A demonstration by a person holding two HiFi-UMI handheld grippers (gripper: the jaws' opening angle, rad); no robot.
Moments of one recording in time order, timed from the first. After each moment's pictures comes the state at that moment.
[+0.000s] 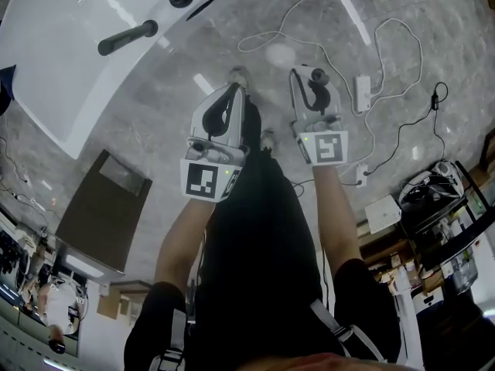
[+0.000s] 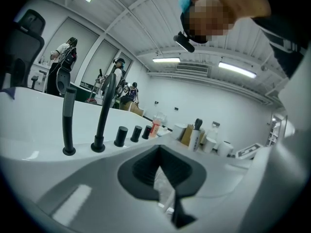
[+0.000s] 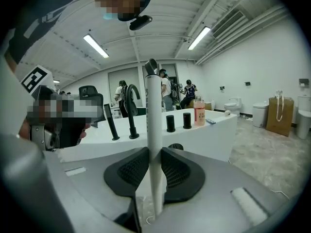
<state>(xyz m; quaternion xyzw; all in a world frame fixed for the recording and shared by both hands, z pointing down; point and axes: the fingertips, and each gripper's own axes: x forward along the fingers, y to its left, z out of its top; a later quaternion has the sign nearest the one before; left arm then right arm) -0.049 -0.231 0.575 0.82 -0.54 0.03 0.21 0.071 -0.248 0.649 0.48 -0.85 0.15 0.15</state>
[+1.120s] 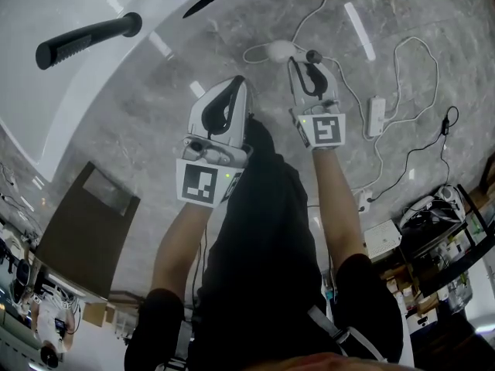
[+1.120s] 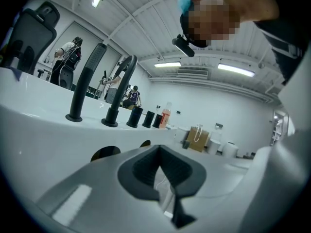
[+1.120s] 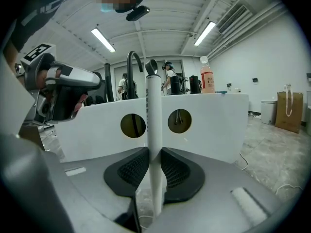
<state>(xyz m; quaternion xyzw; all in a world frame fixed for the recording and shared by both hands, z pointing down) -0.071 -0.243 0.701 0.82 -0.55 0.00 0.18 0.040 -0.270 0.835 0.45 -0.87 0.13 0.15</state>
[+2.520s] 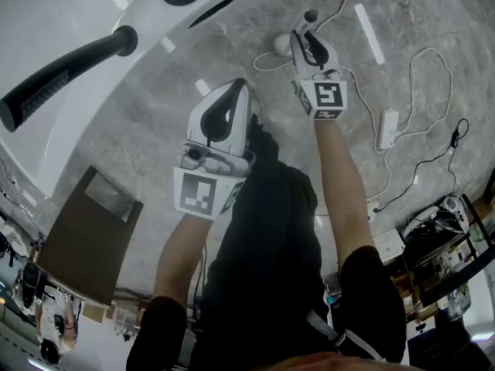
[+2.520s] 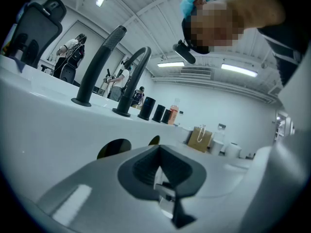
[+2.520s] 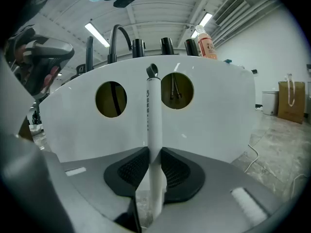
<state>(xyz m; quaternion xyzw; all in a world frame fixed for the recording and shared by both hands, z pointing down) -0.097 -0.273 0.744 0.81 -0.56 -0.01 0.19 0.010 -0.351 0.946 0.45 -0.86 0.15 0.16</state>
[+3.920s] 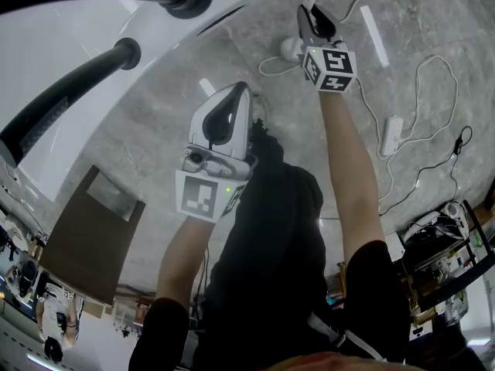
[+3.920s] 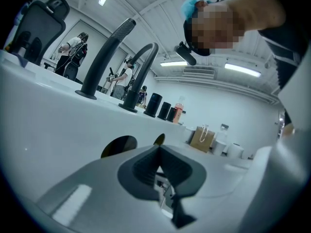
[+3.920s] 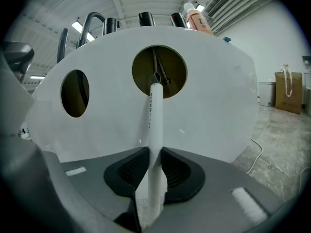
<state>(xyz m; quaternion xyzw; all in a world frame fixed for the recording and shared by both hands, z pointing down) -0.113 -0.285 0.757 0.80 -0.57 -0.01 0.19 -0.005 -0.429 0.976 0.47 -0.85 0.19 0.17</state>
